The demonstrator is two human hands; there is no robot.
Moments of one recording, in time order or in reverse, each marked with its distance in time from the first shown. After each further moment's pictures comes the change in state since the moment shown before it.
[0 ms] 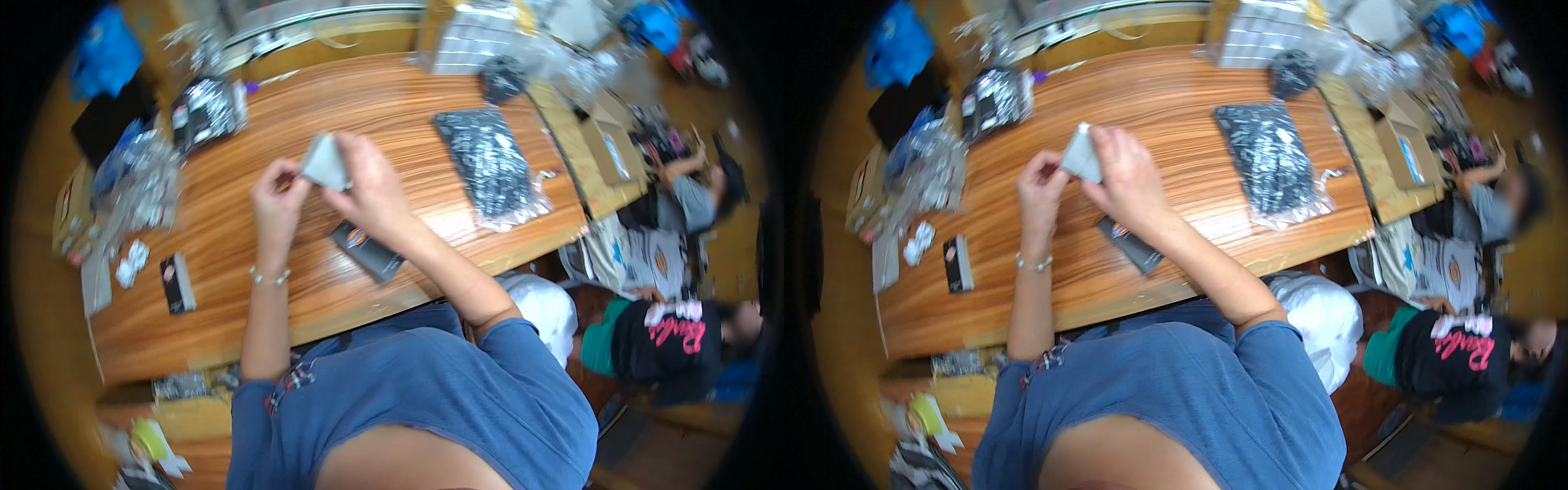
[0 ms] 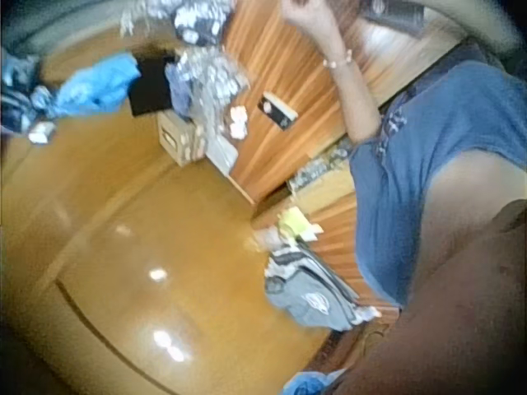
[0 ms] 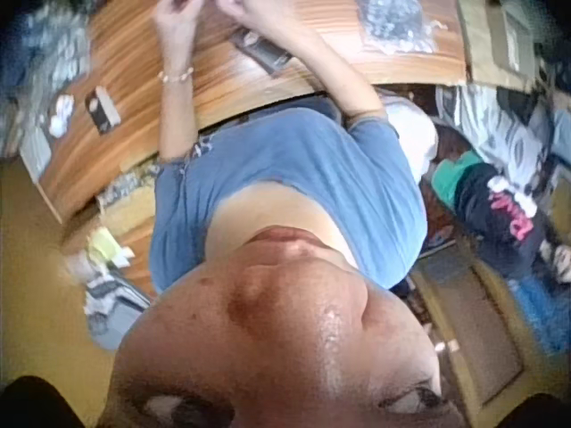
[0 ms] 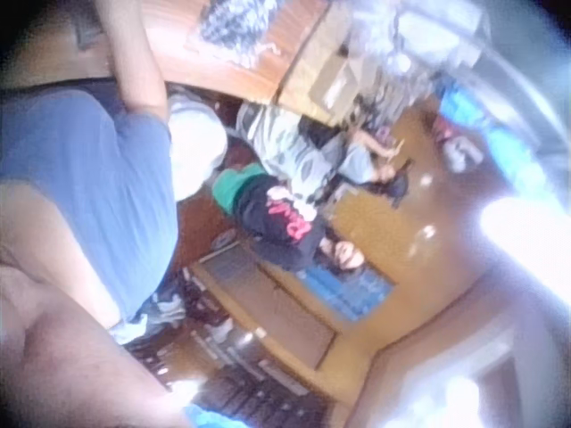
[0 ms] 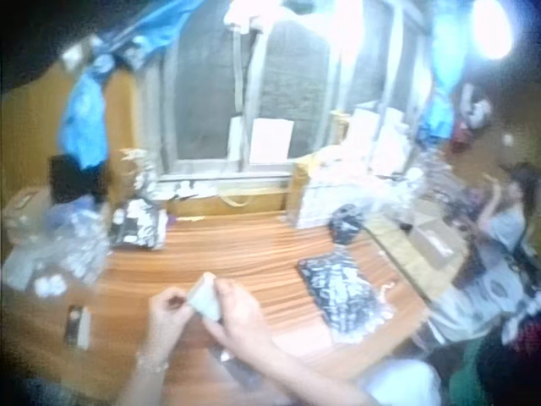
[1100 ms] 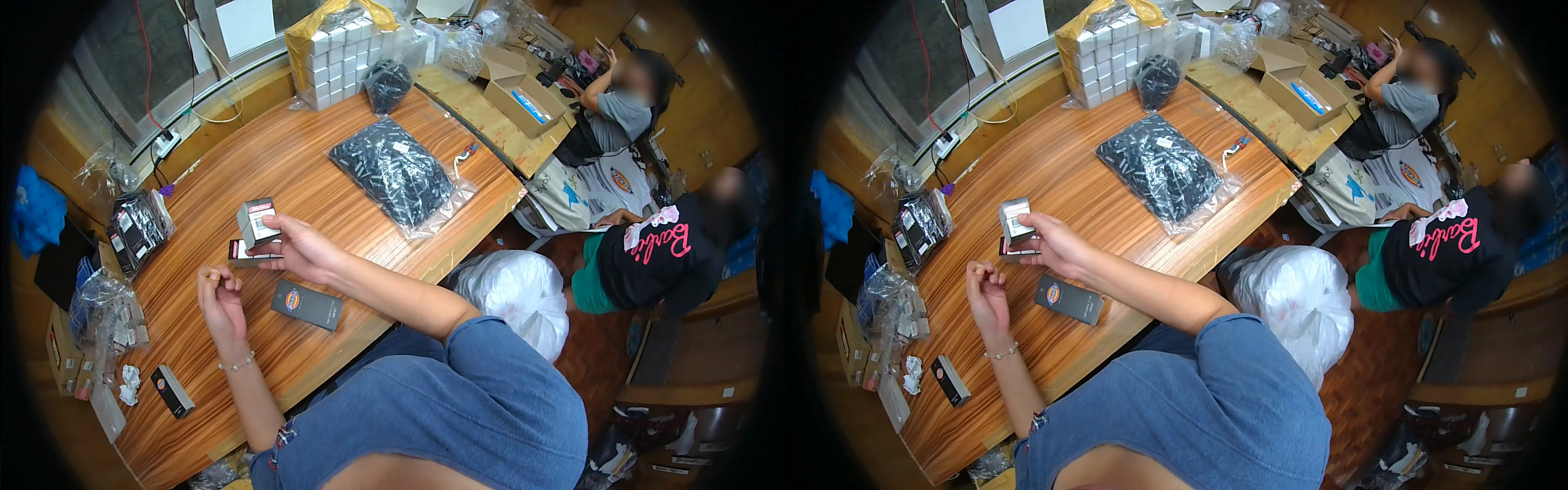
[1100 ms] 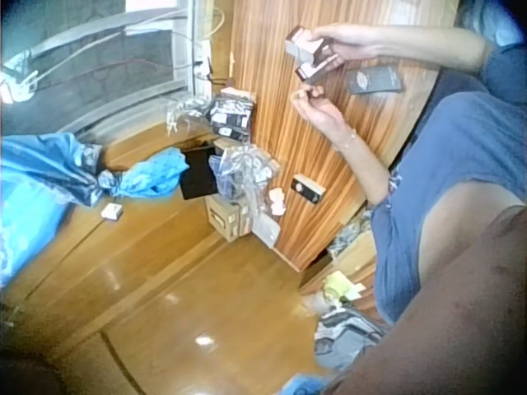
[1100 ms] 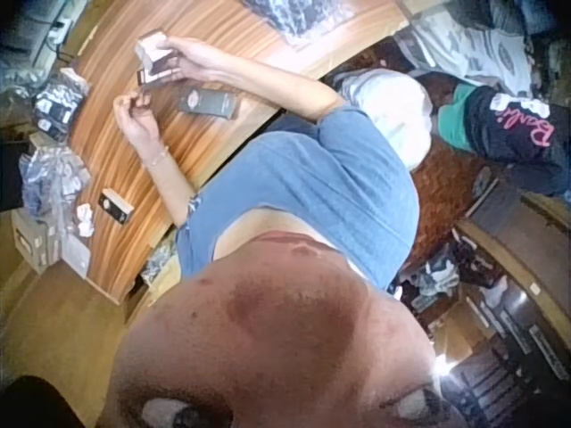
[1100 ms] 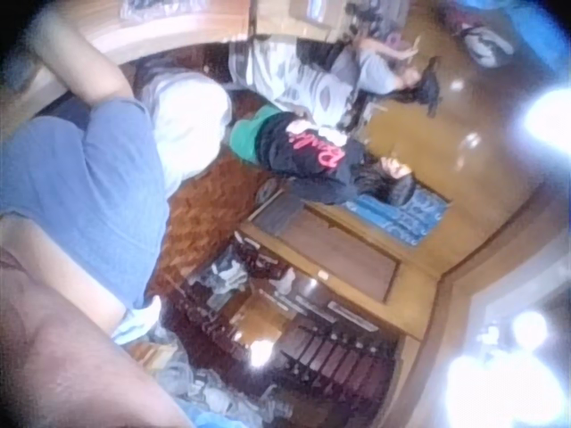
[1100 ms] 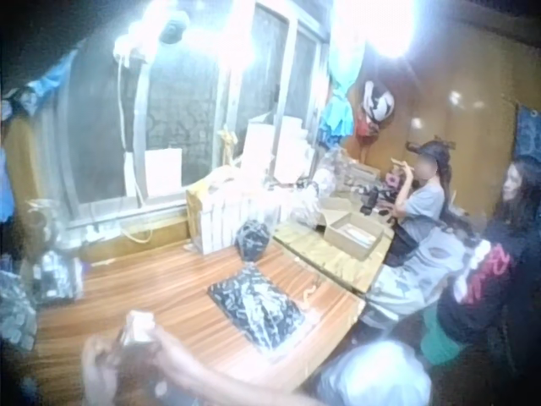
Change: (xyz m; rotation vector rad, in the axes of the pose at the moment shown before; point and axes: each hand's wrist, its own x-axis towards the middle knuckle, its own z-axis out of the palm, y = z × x) left_hand -0.019 0.055 0.016 -0.791 -0.064 -0.360; right_hand -0.007 0.007 -0.029 1.692 -0.031 0.986
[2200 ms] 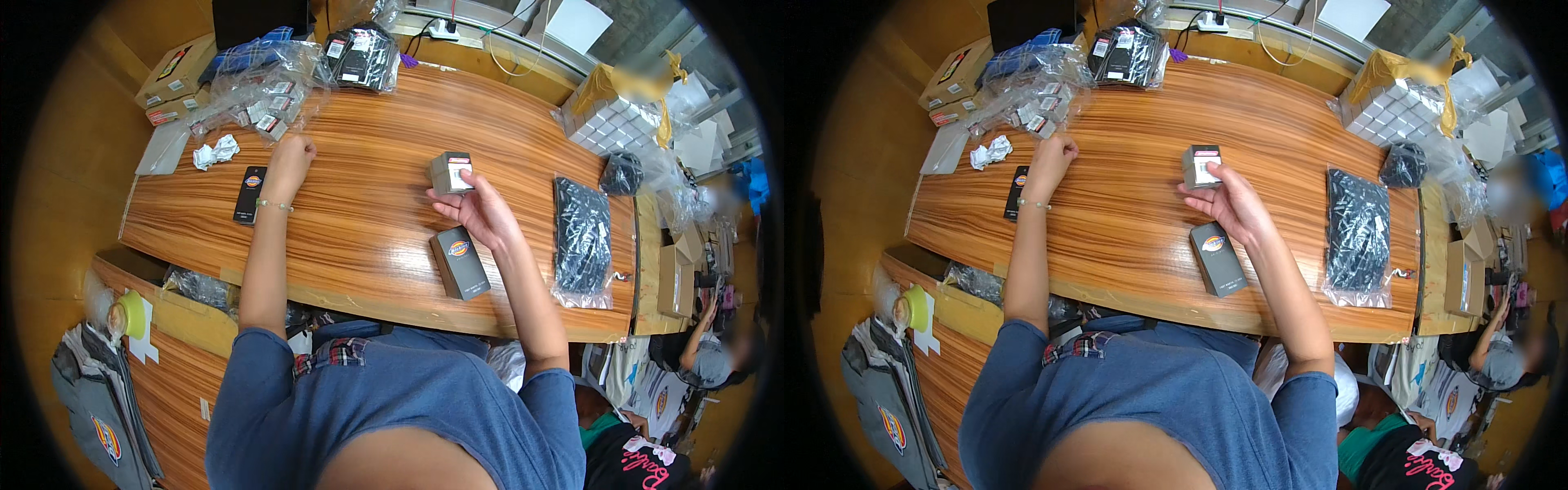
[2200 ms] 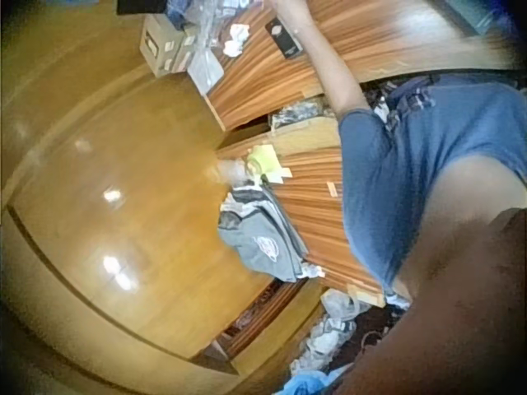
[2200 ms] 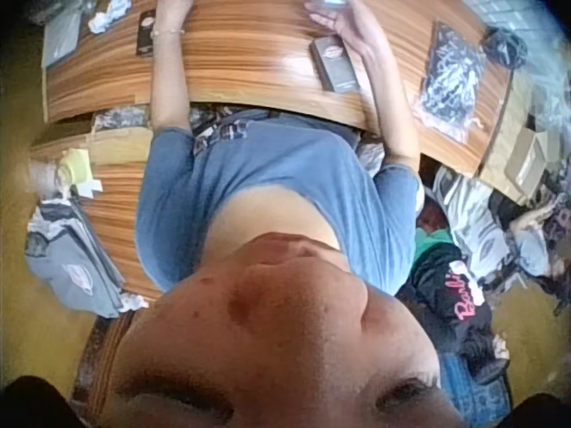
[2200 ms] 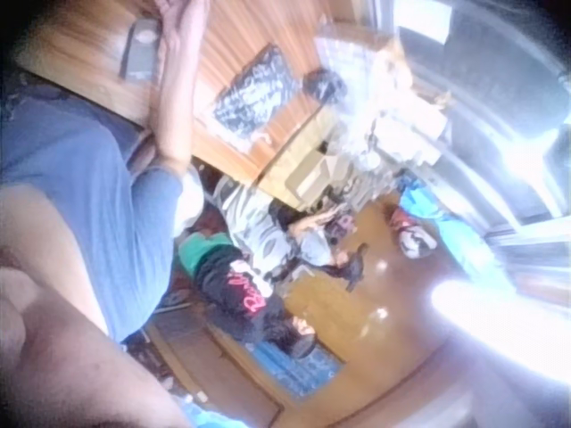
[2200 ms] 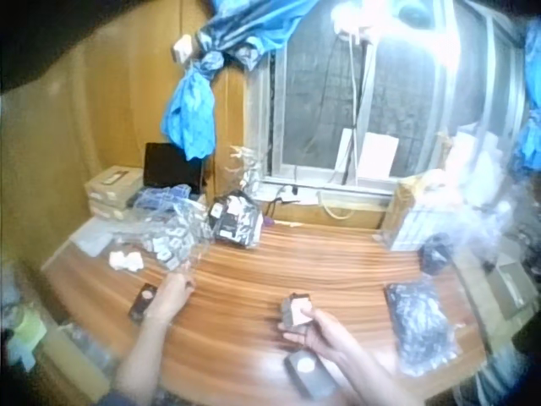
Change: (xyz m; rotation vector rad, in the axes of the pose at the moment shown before) left_hand -0.018 0.117 -0.149 1.867 0.369 0.088; right_hand 0.038 0.024 0.014 -0.225 -0.175 0.338
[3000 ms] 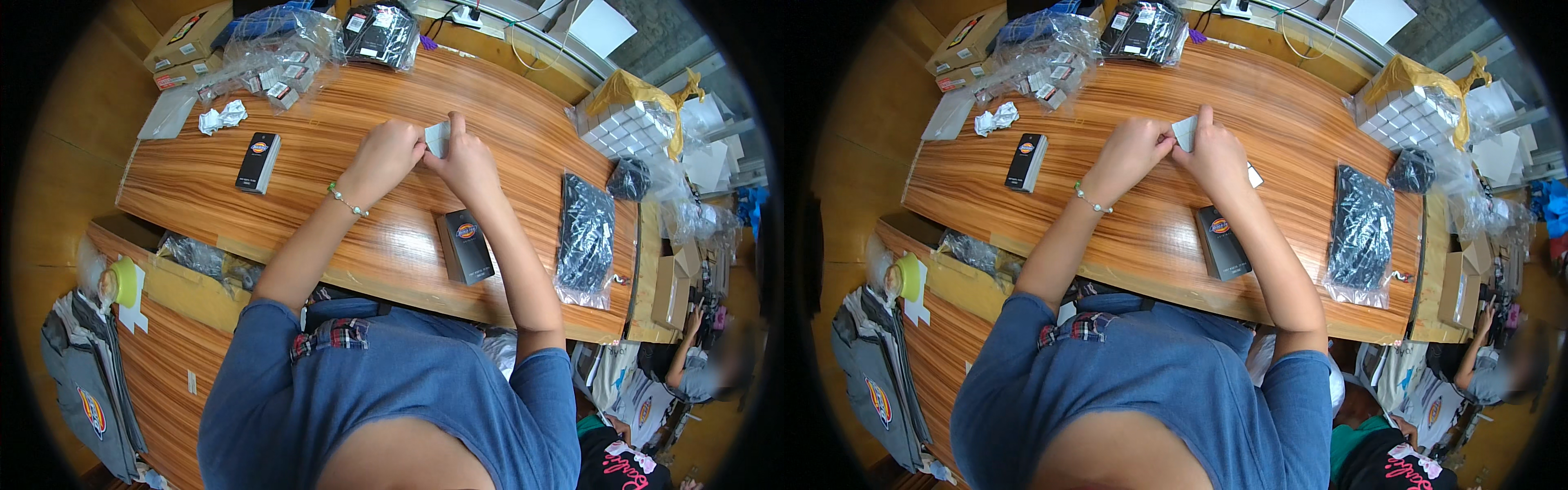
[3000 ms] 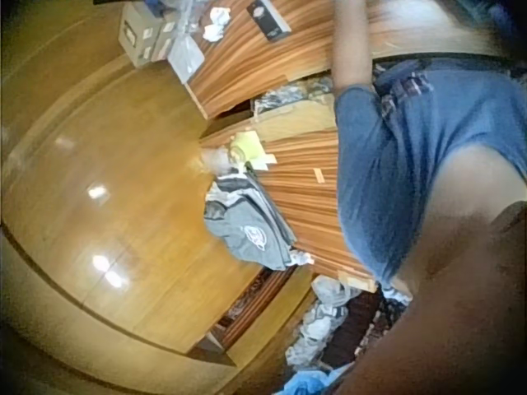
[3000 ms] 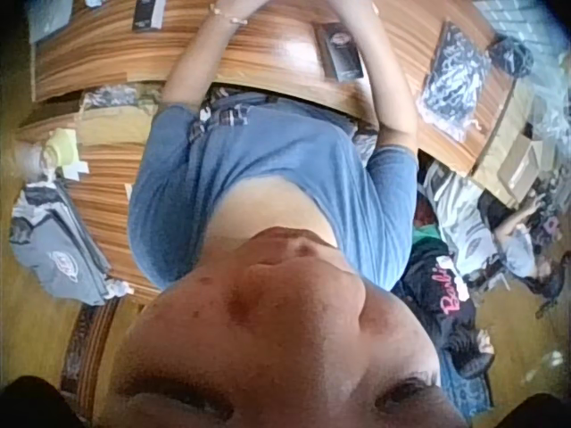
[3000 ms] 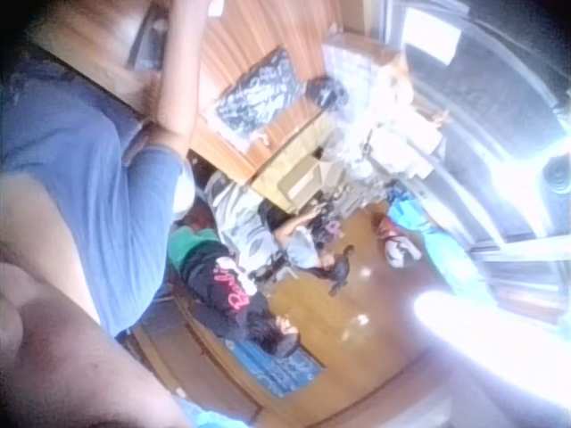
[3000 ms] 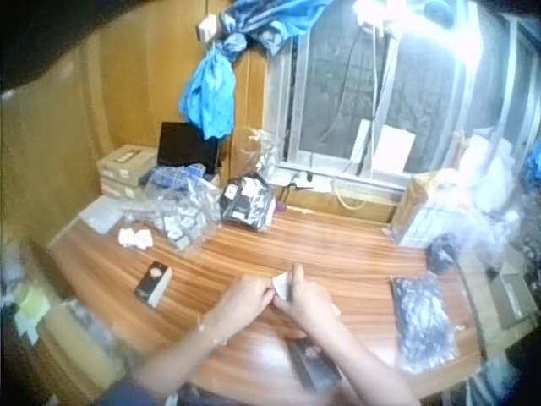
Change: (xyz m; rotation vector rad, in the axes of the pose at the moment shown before) left_hand -0.028 0.139 0.012 -0.207 -0.057 0.235; right_hand 0.038 0.003 0.050 -1.861 0.299 -0.450
